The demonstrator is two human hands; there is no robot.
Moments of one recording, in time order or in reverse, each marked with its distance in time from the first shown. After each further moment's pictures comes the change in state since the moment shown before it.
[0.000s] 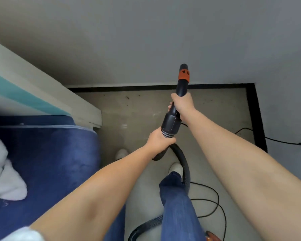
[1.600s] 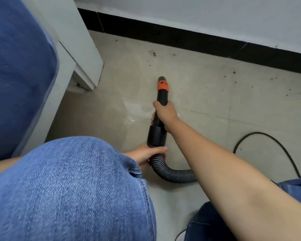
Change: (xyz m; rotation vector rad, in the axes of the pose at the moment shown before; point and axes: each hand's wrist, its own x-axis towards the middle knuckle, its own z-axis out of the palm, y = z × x) left_hand 0.245 -0.405 0.028 -0.727 -0.112 -0.160; right_hand 0.274 0.388 0.202 -0.184 -0.355 -0.092
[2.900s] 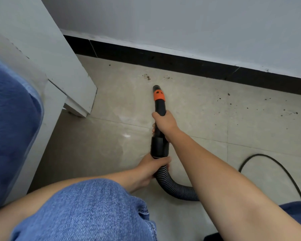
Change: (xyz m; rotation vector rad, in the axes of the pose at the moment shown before) left_hand 0.052 0.041 0.010 -0.005 0.129 0.043; right_hand 0.044 -0.047 -0.006 -0.081 0.031 -0.023
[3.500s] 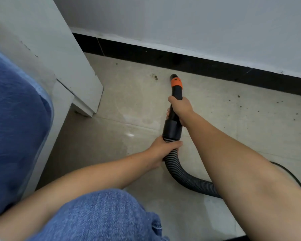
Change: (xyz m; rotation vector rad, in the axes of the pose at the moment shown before) left_hand 0.034 0.045 0.007 0.066 0.009 0.090; right_hand 0.039 -0.040 -0.015 0.091 0.052 0.003
